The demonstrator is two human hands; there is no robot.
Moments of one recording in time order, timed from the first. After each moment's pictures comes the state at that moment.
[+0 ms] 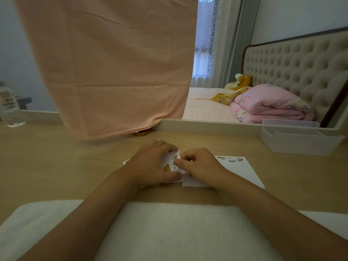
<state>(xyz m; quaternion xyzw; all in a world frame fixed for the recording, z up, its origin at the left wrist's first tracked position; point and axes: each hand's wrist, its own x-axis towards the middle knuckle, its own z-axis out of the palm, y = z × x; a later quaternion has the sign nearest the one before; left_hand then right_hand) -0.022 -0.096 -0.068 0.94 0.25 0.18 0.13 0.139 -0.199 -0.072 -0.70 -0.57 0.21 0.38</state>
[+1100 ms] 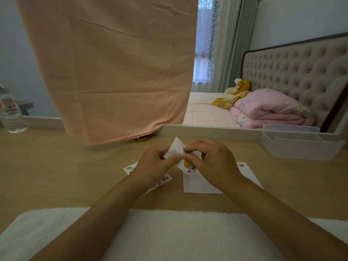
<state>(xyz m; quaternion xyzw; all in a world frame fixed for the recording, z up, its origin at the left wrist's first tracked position) -0.011 -0.119 -0.057 0.77 0.28 0.32 0.47 0.158 -0.205 -0.064 -0.64 -0.64 -0.13 0.41</state>
